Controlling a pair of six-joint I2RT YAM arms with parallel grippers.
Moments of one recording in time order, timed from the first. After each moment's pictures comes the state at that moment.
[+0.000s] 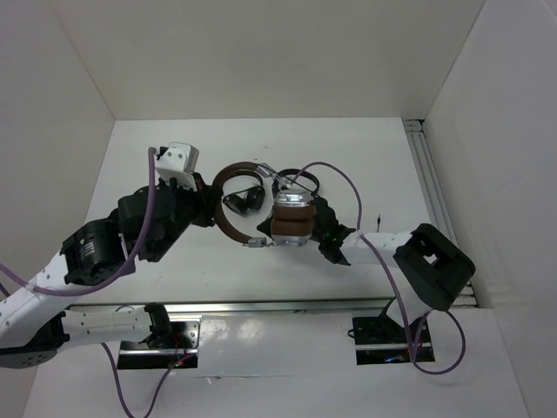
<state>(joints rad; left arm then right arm) -1.08 0.95 1.44 -0.77 -0.65 -0.41 0.76 1.53 0.63 0.67 -0.29 0.39</state>
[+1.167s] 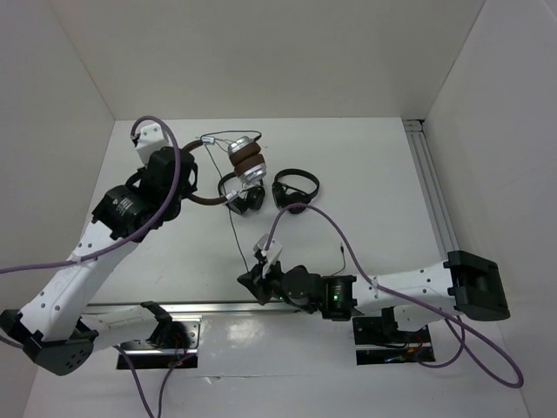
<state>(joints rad) -0.61 1.11 1.46 -0.98 -0.73 -0.70 1.44 1.26 0.61 0.44 0.39 0.38</state>
